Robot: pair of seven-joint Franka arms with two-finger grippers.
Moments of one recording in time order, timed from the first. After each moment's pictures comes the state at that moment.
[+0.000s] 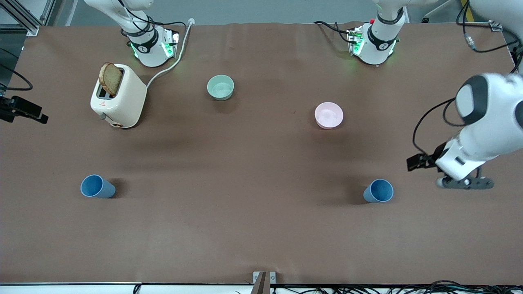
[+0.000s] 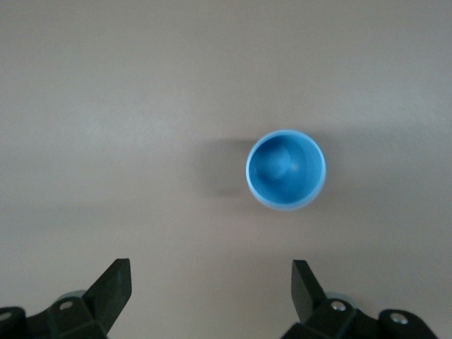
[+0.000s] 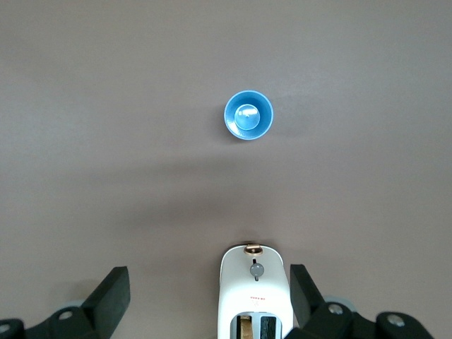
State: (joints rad) left arm 0.00 0.36 -0.07 -1.69 0.00 2.09 -0.02; right arm -0.07 0.08 -0.08 -1.52 0.05 1.56 -0.06
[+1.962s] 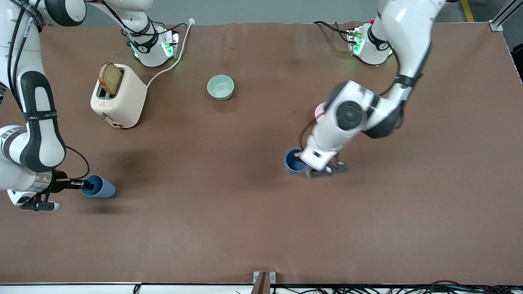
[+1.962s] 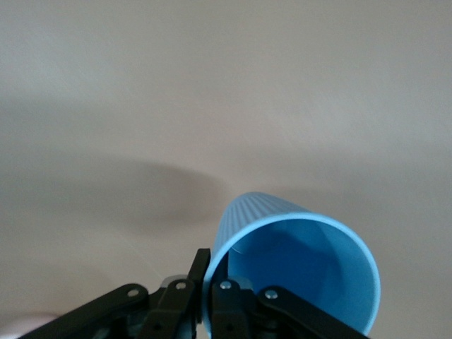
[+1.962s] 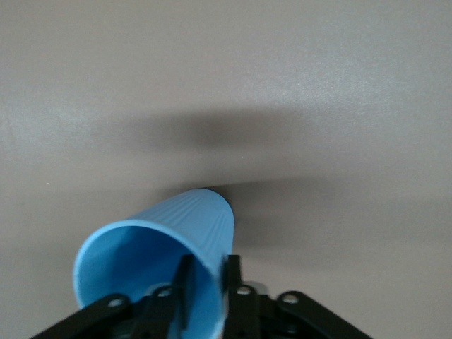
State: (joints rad) left arm -0.39 0.52 -0.28 -1.65 0.01 2.22 -0.83; right arm -0.17 0.66 -0.09 -1.54 0.23 2.09 -0.31
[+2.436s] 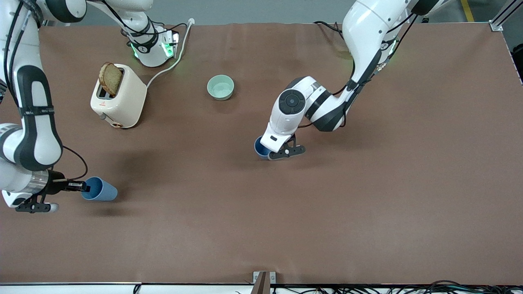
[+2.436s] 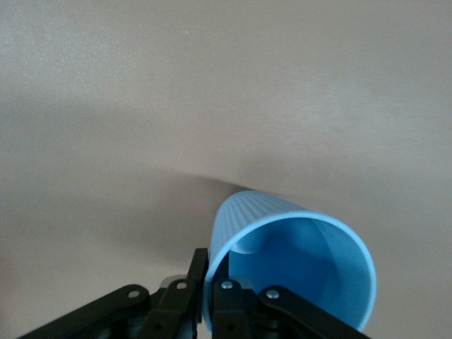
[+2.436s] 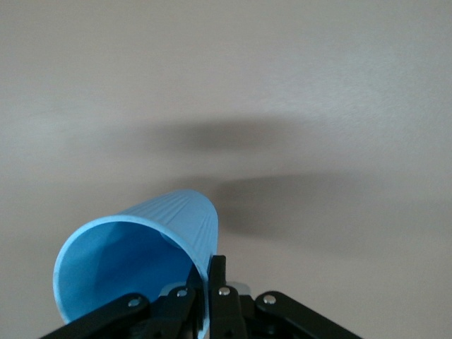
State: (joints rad) left arm -0.51 0.66 -0.27 -1.66 0.11 2.35 -1.03; right arm -0.14 0.59 -0.08 -1.50 0.23 2.00 -0.27
